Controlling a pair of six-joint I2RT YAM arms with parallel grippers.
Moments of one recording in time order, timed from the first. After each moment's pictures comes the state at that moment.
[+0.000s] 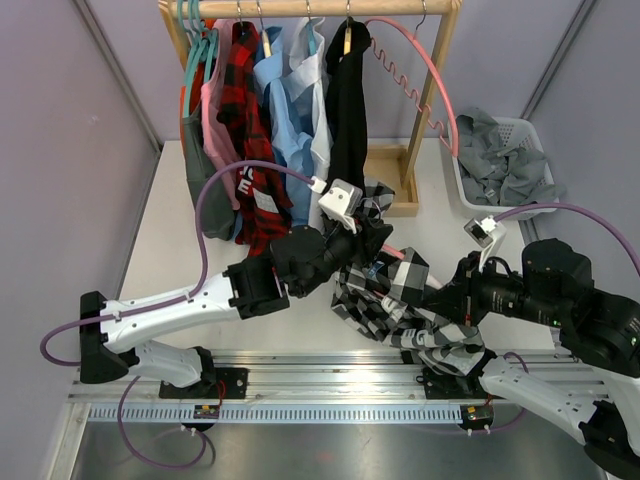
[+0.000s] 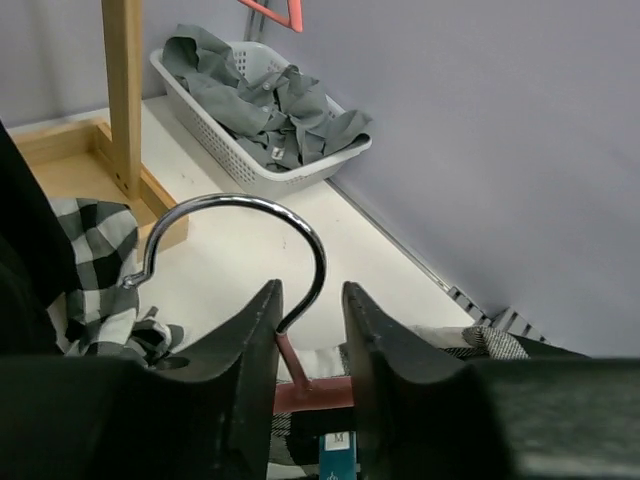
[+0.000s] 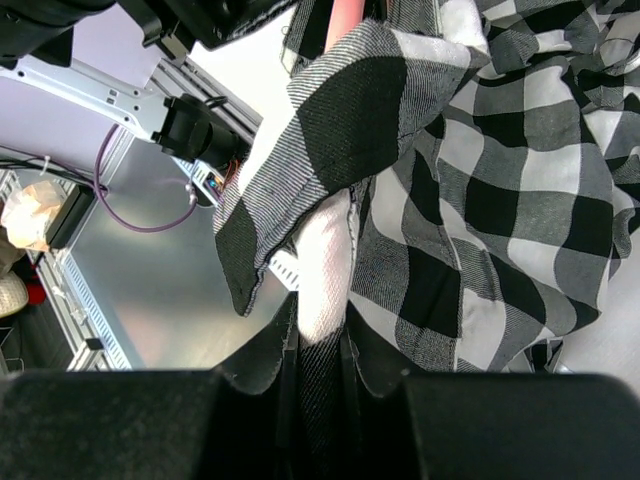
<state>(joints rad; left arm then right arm) -1.25 1.29 1.24 0.05 -0.42 -0.34 0.76 0.71 1.41 -1.18 -0.26 0.46</state>
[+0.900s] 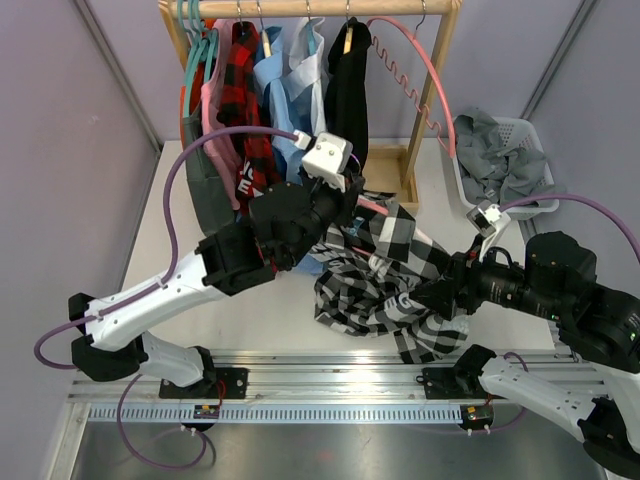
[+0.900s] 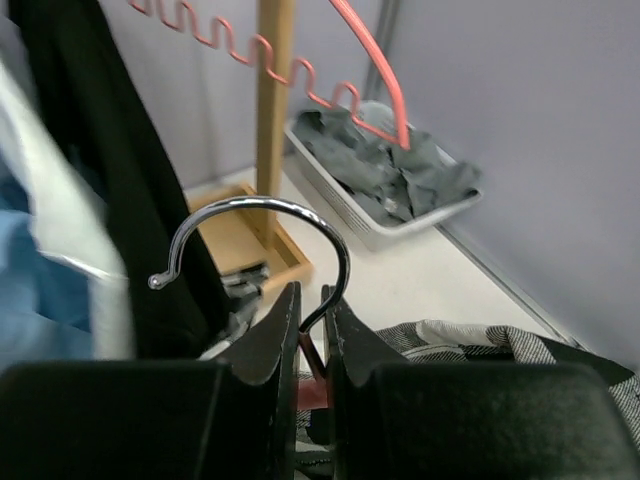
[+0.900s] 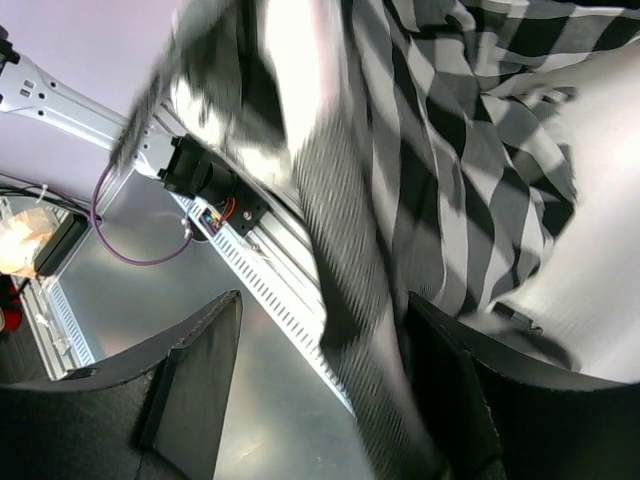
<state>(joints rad) -1.20 1.34 1.60 -0.27 -0.57 -0.15 0.77 0.74 1.45 -1.11 -0.22 0.43</state>
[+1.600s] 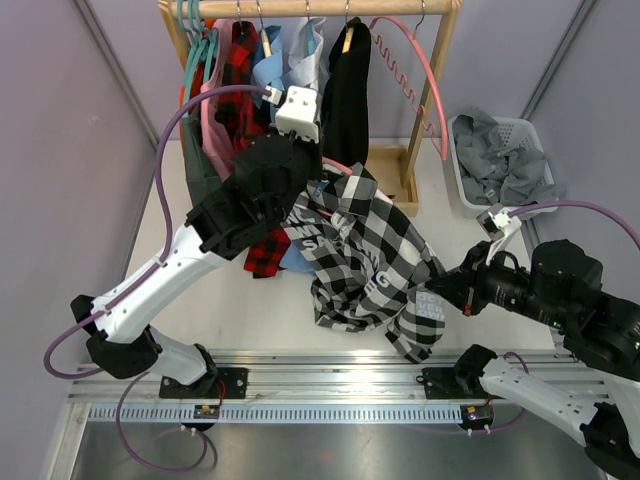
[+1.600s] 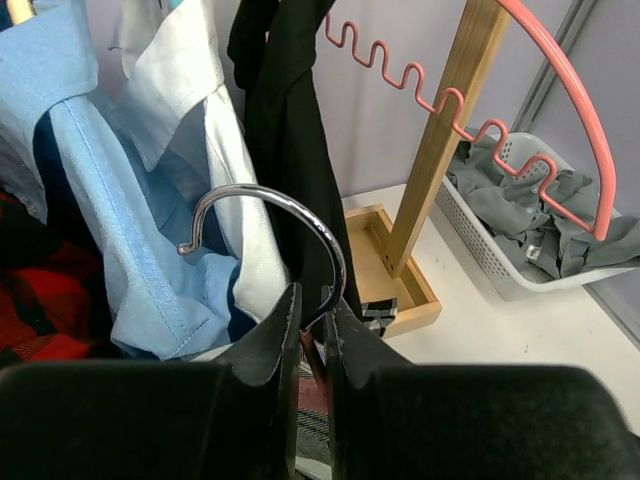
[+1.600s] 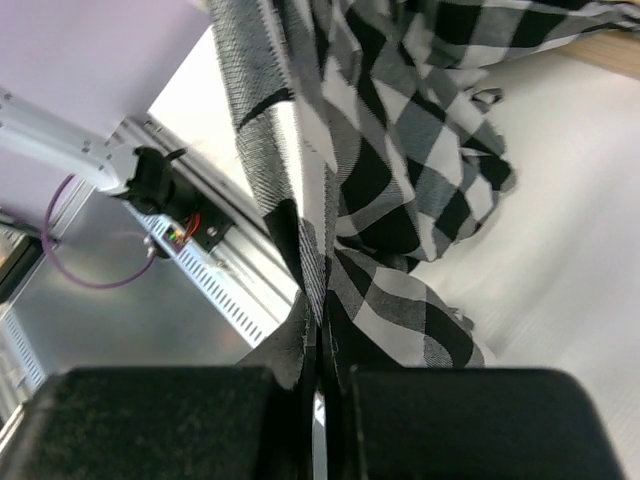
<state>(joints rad) -0.94 1.43 1.78 -0.39 -0.60 -0.08 0.77 0.69 1.41 -1.10 -0.14 0.40</state>
